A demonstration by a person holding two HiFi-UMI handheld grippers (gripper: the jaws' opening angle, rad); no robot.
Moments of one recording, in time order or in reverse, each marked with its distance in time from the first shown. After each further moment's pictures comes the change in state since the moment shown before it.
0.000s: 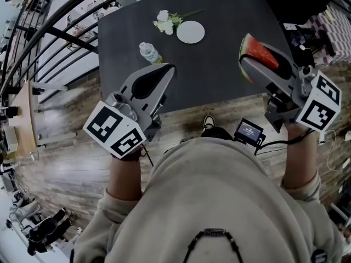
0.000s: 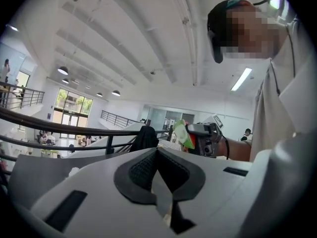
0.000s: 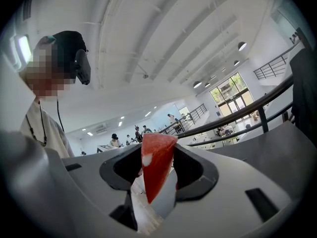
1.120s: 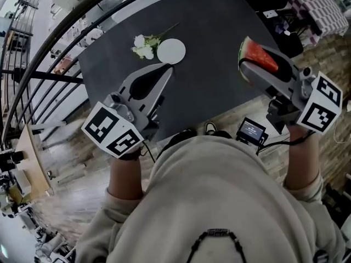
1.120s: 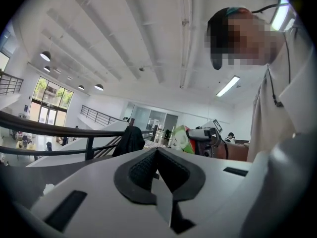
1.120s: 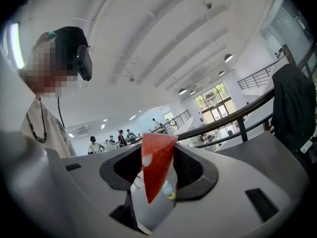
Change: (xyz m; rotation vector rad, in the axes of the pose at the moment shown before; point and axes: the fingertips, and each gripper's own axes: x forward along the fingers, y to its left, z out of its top) left arm 0.092 0.032 0.024 0.003 0.011 -0.231; right arm -0.022 -0.062 0.030 0.000 -0.068 -0.186
